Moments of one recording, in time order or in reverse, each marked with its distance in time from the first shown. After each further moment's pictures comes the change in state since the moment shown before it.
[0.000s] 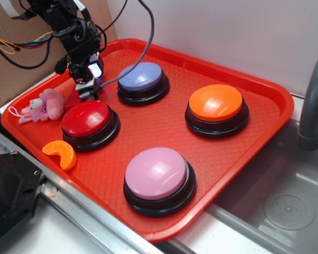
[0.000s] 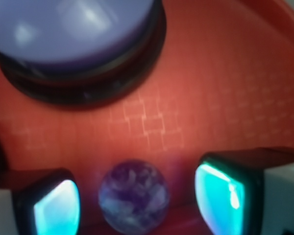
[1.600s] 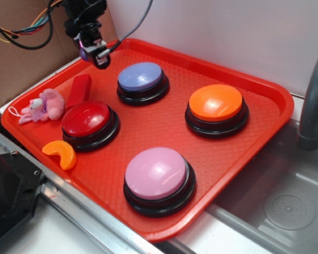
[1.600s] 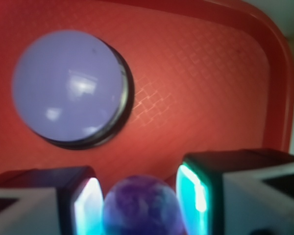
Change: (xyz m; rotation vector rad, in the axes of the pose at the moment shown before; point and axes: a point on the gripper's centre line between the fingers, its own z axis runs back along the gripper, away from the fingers) arm 0.040 -0.021 0.067 0.068 0.129 0.548
